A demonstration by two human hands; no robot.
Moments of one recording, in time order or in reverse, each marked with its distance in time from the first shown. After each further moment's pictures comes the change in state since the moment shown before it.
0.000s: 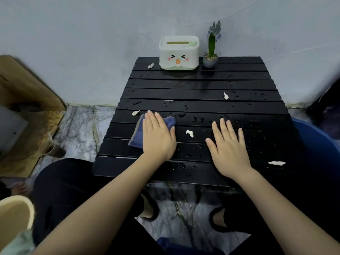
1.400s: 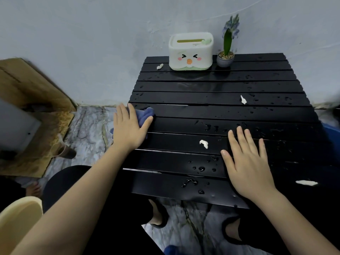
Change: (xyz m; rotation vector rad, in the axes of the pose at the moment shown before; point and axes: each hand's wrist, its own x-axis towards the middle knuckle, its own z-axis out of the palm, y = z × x) left_hand 0.070 -0.117 -0.014 -0.026 0.048 -0.110; right_hand 0.001 -0.002 -0.004 0.013 0.021 0.004
